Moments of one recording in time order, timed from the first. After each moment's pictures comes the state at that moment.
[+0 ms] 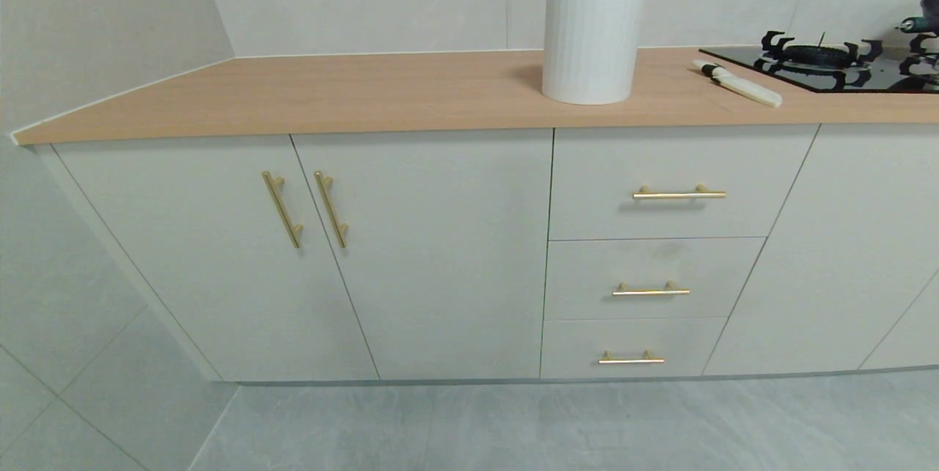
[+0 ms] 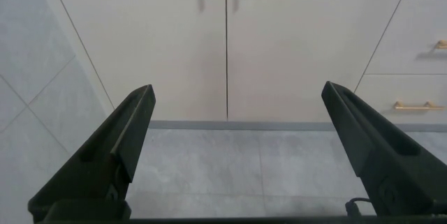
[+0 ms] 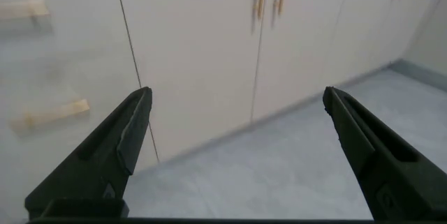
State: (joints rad) left arm 0.00 0.00 0.00 0.00 0.02 0.00; right arm 0.00 0.03 -0.01 -0.15 -0.54 -0.04
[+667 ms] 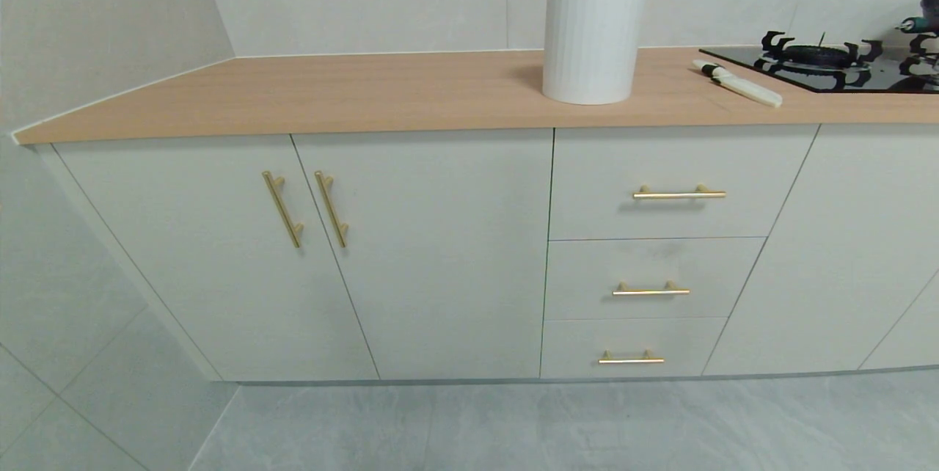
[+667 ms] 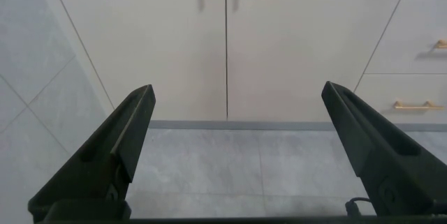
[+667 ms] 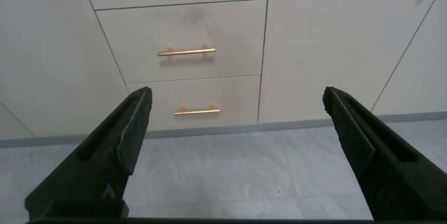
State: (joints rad) left arm 0.00 0.00 0.00 0.00 0.02 0.00; right arm 0.00 0.00 0.00 0.00 -0.05 0.03
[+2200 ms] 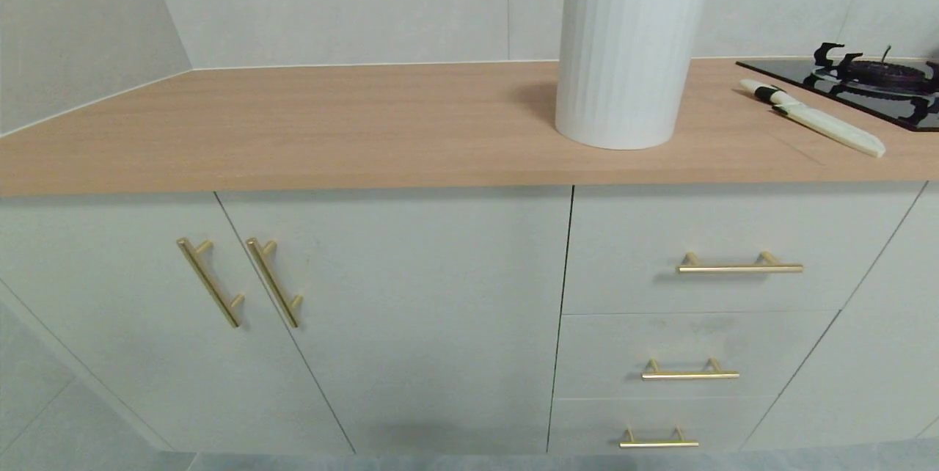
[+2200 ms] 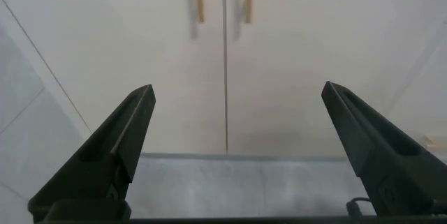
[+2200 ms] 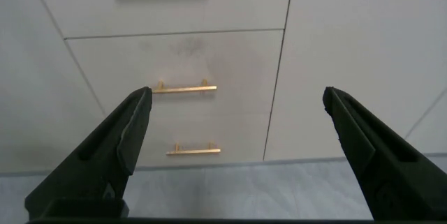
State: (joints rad) left arm 0.00 0.00 0.00 0.00 0.02 0.00; right arm 0.00 0.00 0.00 0.00 -0.04 0.01
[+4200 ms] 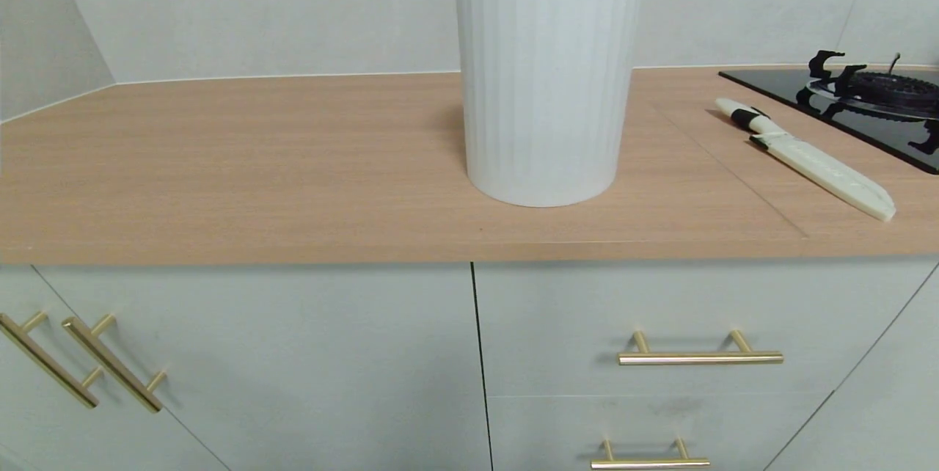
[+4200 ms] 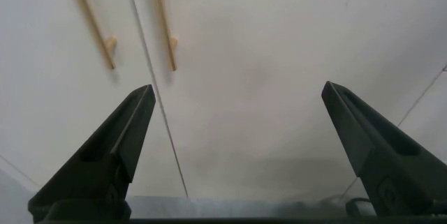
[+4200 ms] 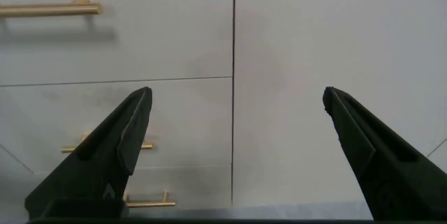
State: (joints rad) left arm 0.00 0.00 0.00 0.00 0.02 0.00; right arm 0.00 0.00 0.00 0.00 -0.05 0.01
